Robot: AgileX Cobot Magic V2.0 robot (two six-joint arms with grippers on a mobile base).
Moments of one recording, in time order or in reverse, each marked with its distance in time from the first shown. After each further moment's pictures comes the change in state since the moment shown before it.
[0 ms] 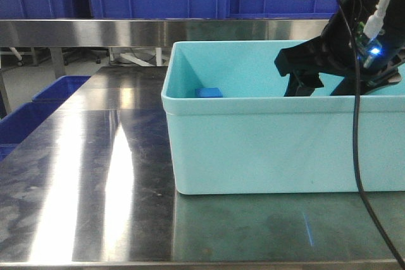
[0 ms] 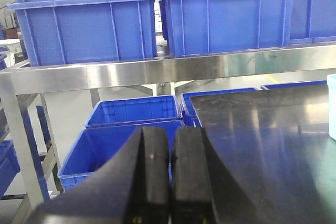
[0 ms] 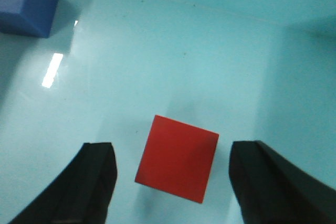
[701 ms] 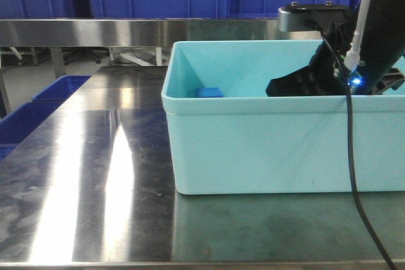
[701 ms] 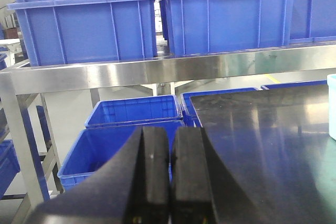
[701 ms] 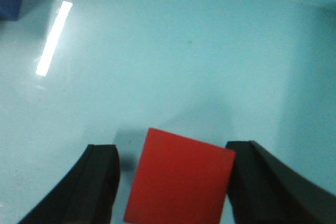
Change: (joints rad) left arm 0.000 0.000 0.000 0.000 0.000 0.000; right arm 0.000 0.097 -0.011 0.000 -0.043 0.000
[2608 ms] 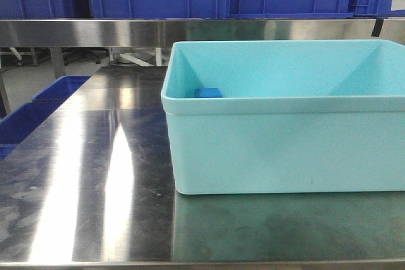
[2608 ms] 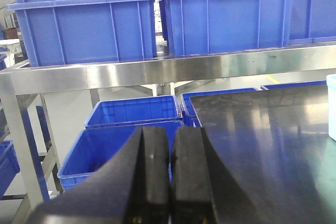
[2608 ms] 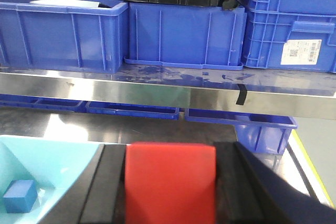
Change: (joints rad) left arm 0.000 0.000 0.000 0.000 0.000 0.000; right arm -0.265 -1.112 0.386 -0.120 -0.189 0.000
